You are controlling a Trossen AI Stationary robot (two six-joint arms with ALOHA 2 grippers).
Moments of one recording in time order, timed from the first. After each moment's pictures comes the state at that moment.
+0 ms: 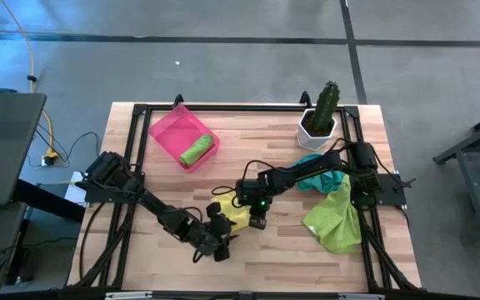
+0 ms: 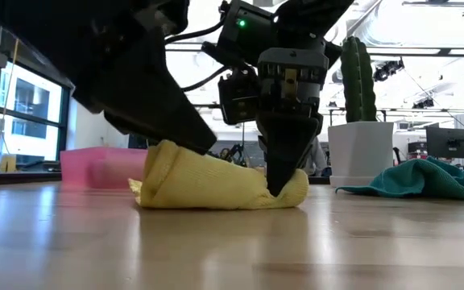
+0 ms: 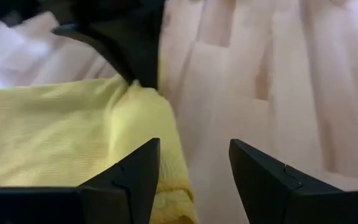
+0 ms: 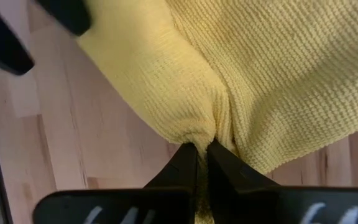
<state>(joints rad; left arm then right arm) -0.45 1.88 0.95 0.15 -0.59 -0.57 0.11 2.04 1.33 -0.51 -0.37 0.35</state>
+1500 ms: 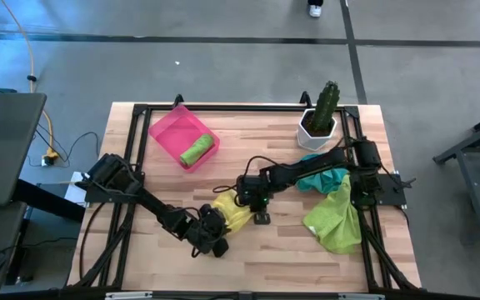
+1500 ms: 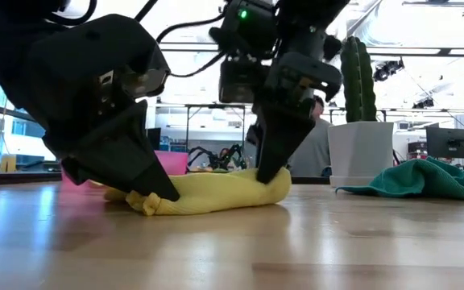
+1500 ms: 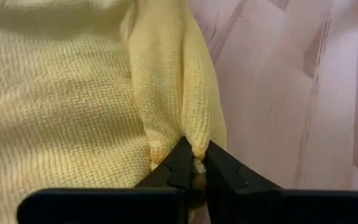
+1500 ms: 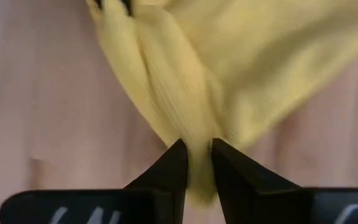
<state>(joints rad) -0.47 1.93 0.86 0.11 -0.50 -1.00 0.10 1.99 1.33 -0.52 -0.23 0.03</state>
